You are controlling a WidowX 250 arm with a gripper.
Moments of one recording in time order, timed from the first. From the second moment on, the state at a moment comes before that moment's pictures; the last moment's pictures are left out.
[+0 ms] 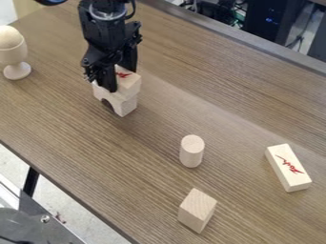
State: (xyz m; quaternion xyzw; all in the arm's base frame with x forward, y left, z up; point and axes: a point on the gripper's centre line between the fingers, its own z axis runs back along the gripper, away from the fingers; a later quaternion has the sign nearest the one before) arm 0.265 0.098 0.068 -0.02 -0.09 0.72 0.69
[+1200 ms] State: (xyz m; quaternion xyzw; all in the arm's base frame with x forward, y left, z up) arm 0.276 0.104 0.076 -0.03 -0.11 0.72 0.69
